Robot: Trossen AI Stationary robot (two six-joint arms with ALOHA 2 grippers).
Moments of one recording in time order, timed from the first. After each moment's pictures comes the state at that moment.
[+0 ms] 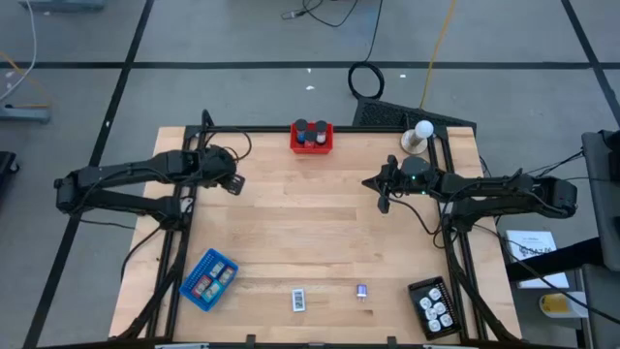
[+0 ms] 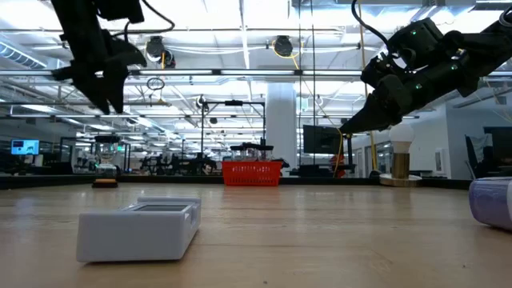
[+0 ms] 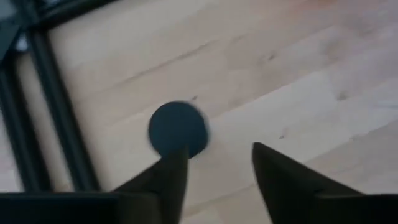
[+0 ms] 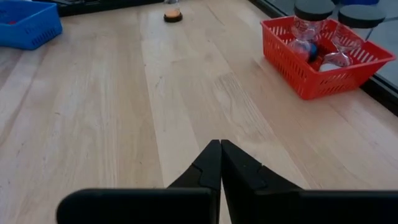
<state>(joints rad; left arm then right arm) 0.28 1.00 0.84 -1.04 -0.36 -0.79 -0.39 1.05 0.30 0.34 -0.14 -0.01</state>
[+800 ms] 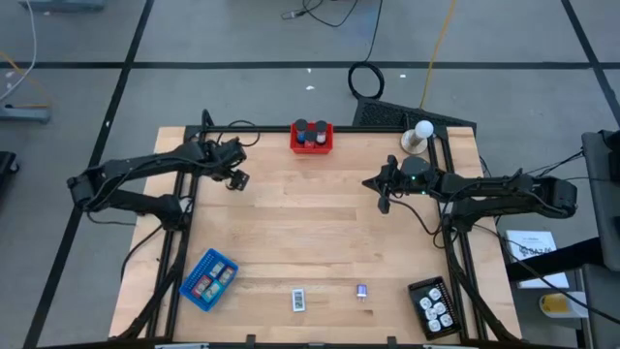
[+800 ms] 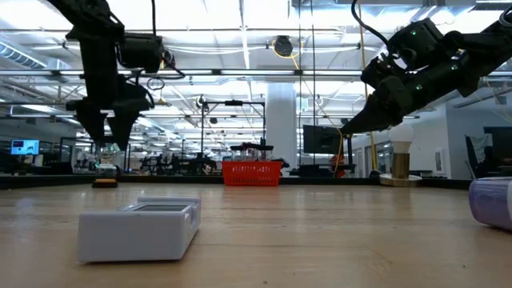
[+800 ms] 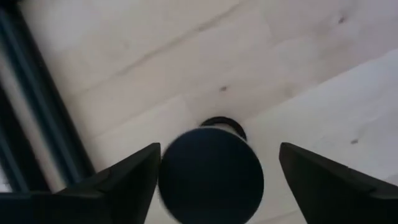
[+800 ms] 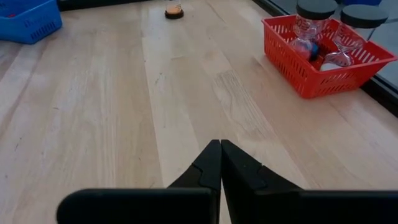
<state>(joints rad) 0.54 1.19 0.75 -0.90 -0.24 -0.53 -0.39 1.05 0.30 0.33 -0.14 -0.03</state>
